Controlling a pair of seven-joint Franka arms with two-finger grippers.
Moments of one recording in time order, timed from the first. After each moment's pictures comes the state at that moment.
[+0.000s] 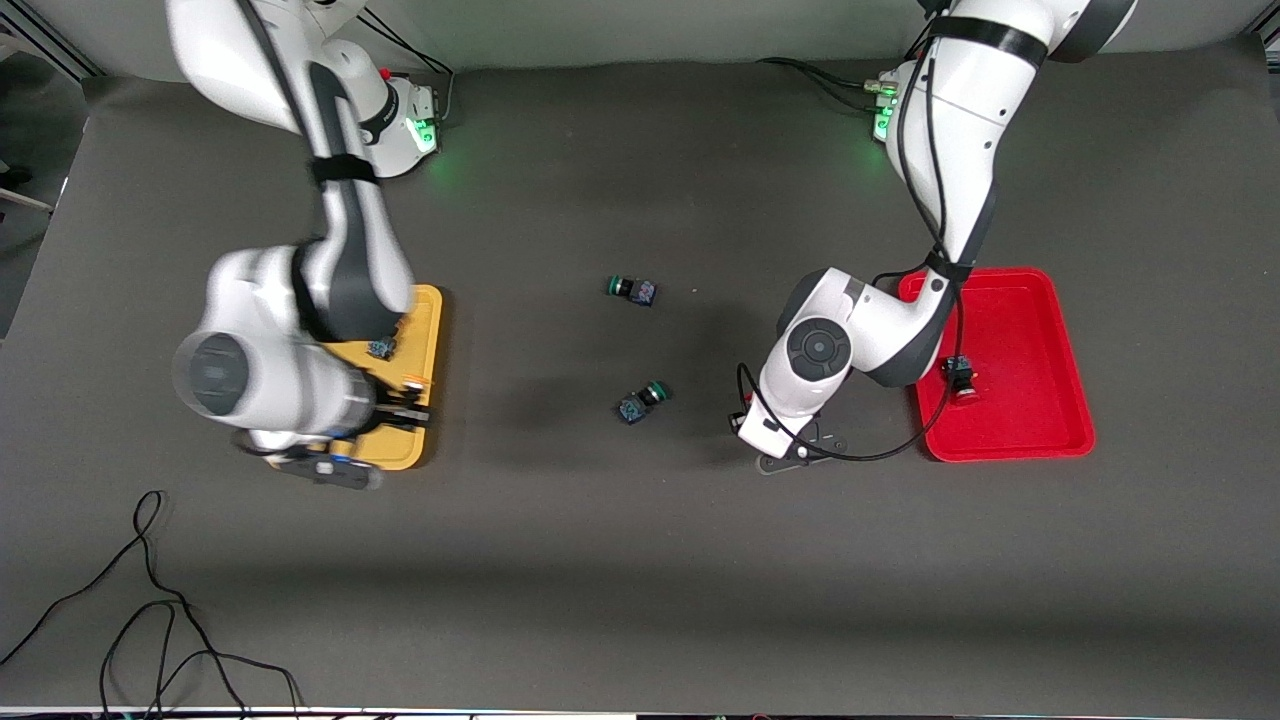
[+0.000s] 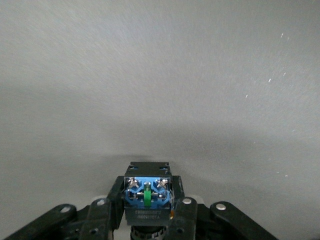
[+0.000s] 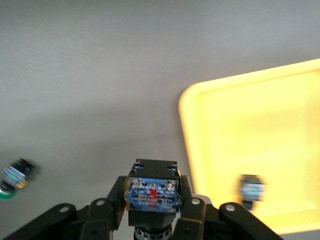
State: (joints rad) left arm -0.43 0.66 -0.09 -1.65 0.03 2.32 -0.79; right arm 0.79 0.49 -0.73 -1.63 0.41 1.81 0.16
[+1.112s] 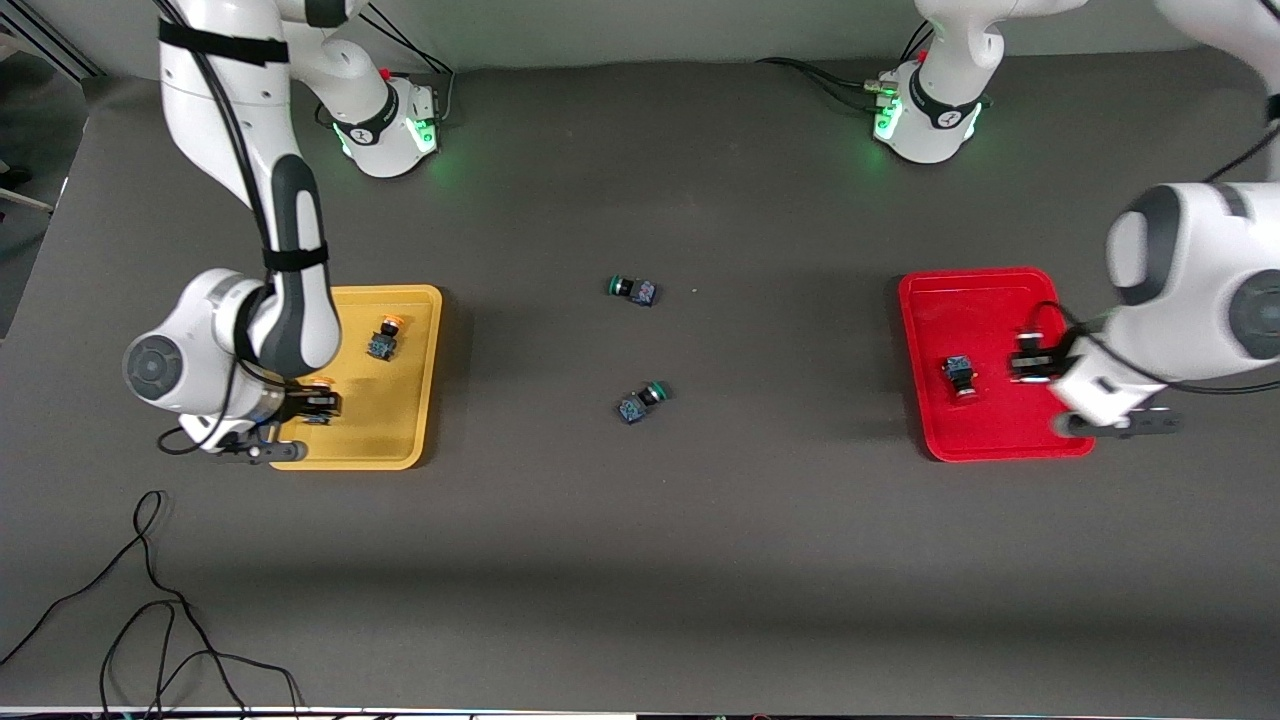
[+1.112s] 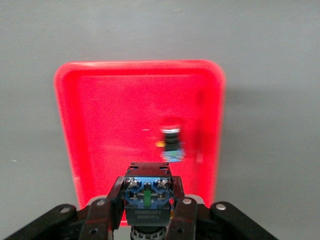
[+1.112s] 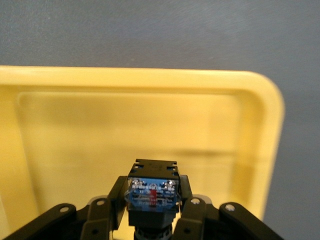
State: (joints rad) left arm 0.12 0.23 -0.08 -1.91 0.03 1.94 0.00; right arm 0.78 0.64 -0.84 -2.01 0.56 2.24 -0.38
